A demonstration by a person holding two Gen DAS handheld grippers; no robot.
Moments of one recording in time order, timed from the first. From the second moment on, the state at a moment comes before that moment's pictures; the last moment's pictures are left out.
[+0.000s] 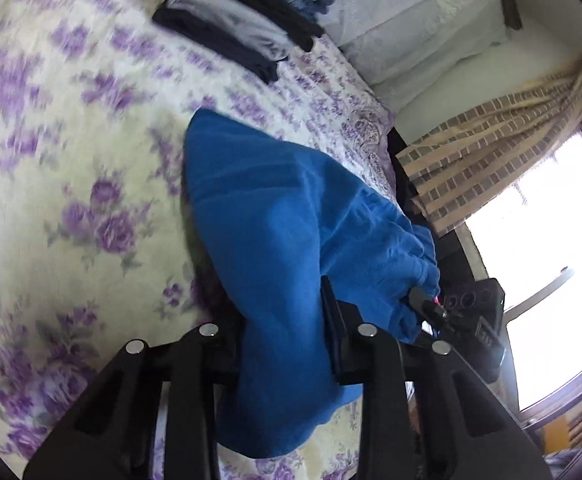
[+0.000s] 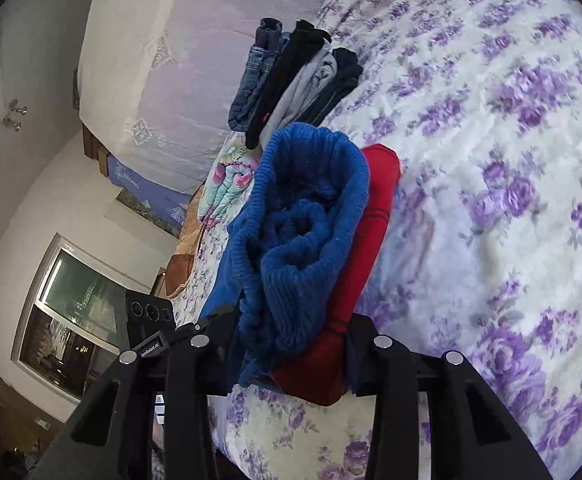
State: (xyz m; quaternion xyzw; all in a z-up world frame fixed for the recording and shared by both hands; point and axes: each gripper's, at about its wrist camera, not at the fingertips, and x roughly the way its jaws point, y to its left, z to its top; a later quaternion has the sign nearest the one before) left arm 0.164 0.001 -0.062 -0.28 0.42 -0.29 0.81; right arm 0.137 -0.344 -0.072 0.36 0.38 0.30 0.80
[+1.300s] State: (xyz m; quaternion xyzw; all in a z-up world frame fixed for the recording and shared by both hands) left arm 0.606 0.082 0.112 -0.21 0.35 -0.16 0.90; right arm 0.616 -0.265 0.080 0.30 0.37 0.34 0.81
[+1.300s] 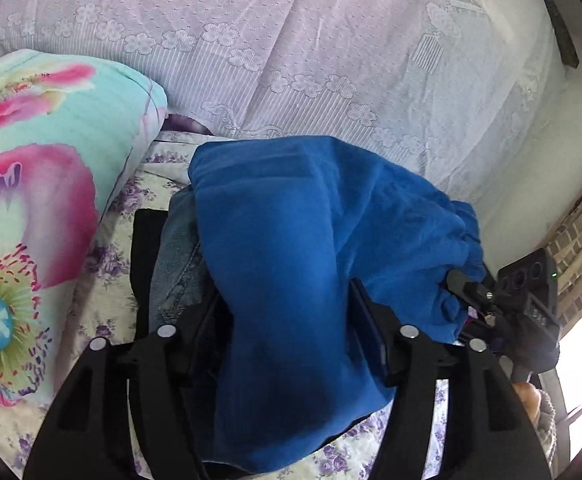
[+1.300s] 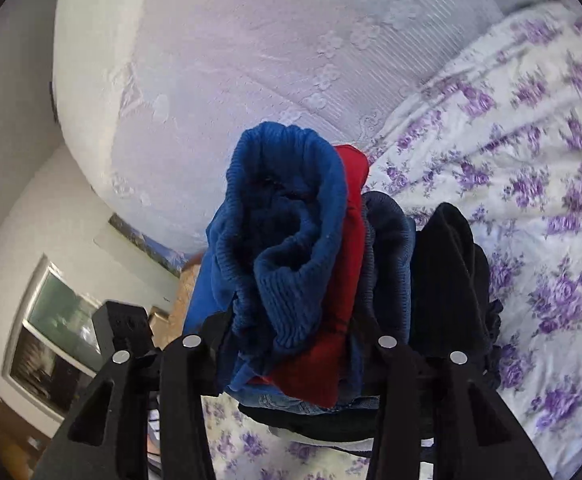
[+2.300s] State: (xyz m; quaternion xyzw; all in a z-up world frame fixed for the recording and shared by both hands) left arm 0.602 0.021 0.134 -0.05 0.34 -0.05 0.94; right arm 0.627 -0.246 0.115 0.22 0.34 0.29 0.86
